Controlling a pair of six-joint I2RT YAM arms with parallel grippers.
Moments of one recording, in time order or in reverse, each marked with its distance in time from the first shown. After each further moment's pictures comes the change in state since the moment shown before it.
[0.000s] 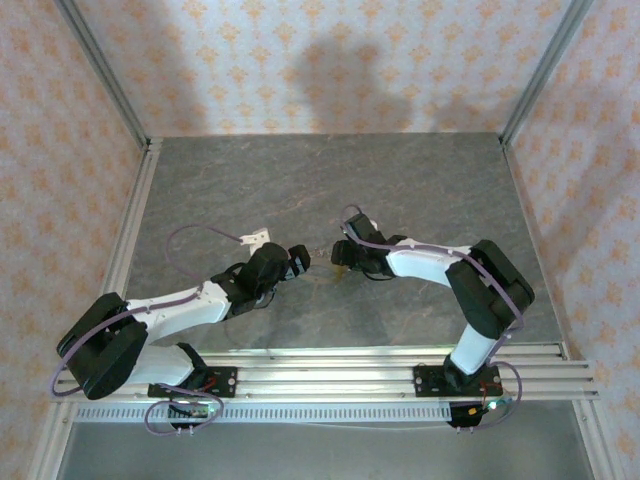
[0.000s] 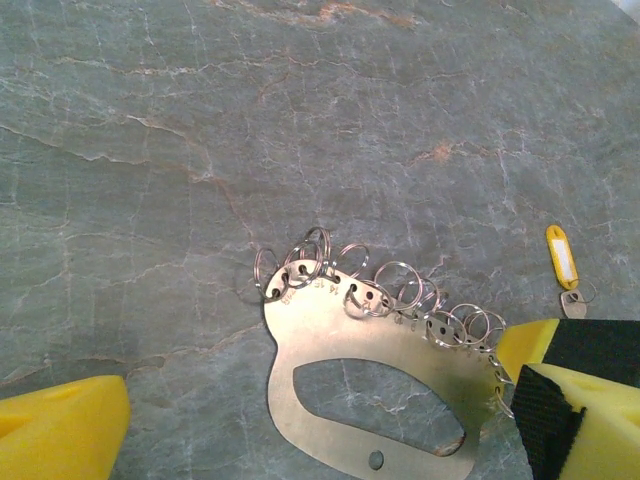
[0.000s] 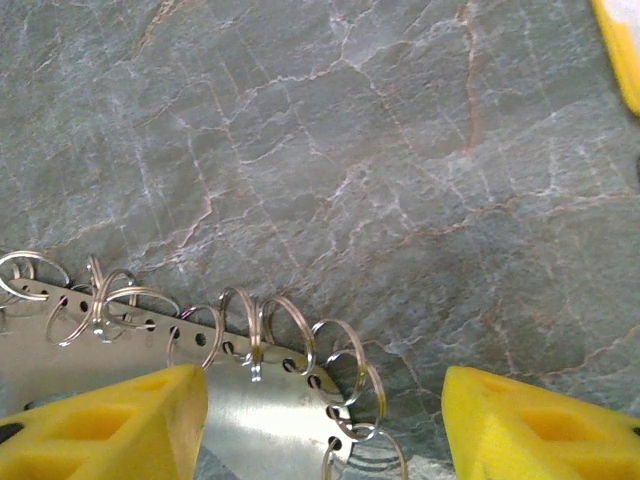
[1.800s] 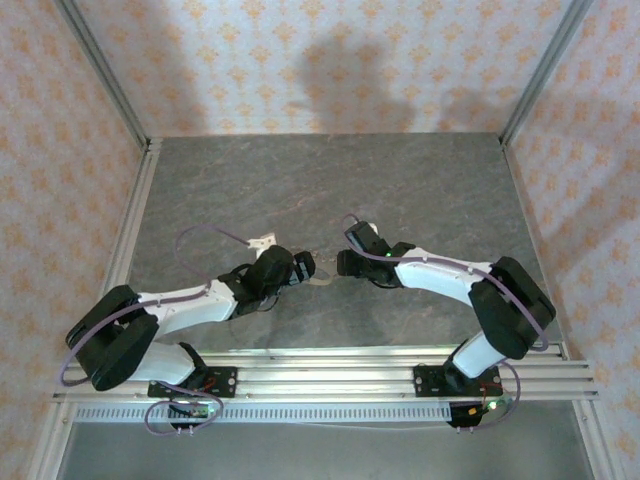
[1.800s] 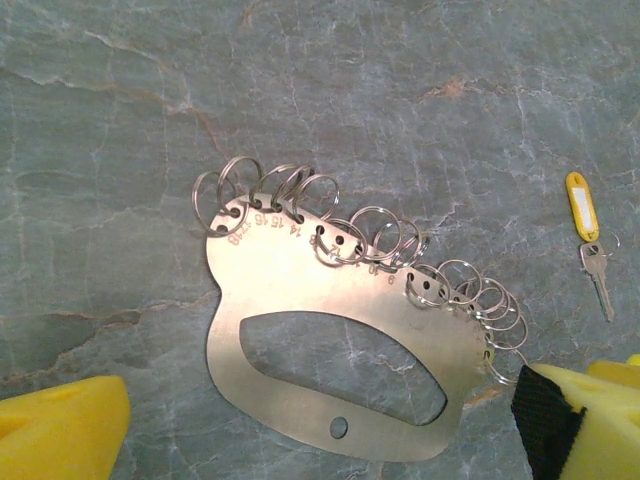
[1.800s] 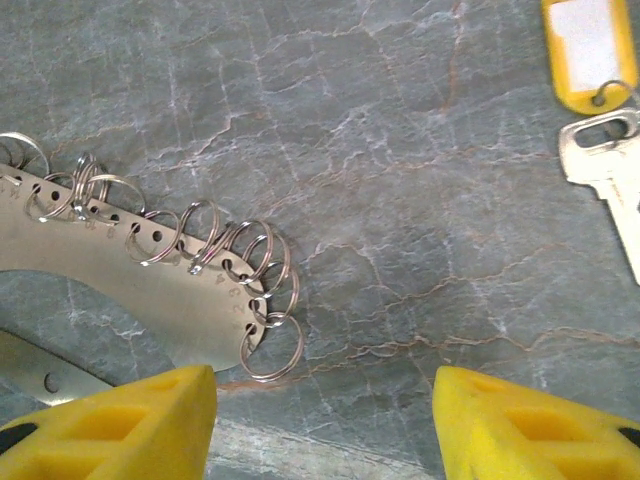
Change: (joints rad) left arm -0.020 0.069 0.005 0.006 0.058 -0.021; right arm 0.057 -0.143 -0.058 -0.101 0.074 -0.151
